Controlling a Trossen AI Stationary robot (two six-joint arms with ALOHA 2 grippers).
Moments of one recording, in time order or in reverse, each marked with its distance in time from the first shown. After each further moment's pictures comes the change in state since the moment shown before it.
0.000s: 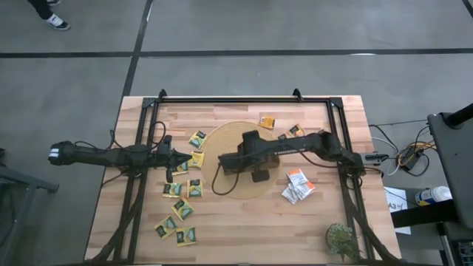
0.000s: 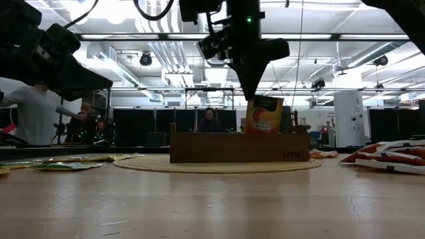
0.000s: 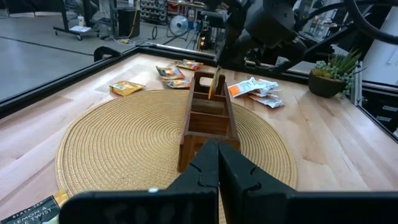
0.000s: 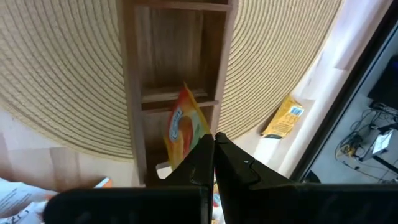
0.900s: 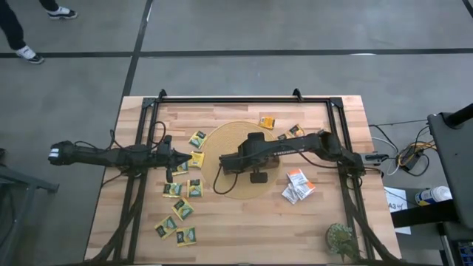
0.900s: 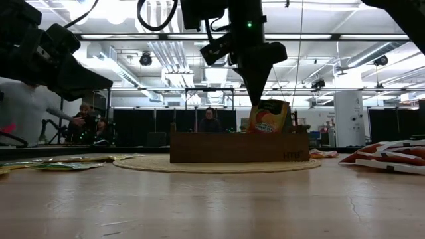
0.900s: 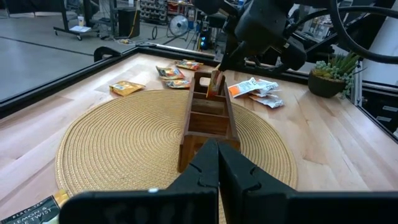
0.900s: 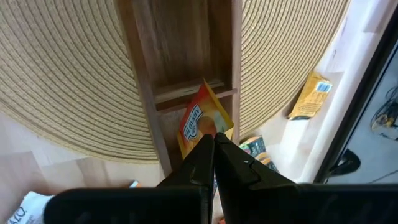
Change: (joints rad) left arm 0.000 0.000 0.000 0.000 0.000 0.000; right arm -0.005 -0.002 -0.039 0.000 -0.042 0.188
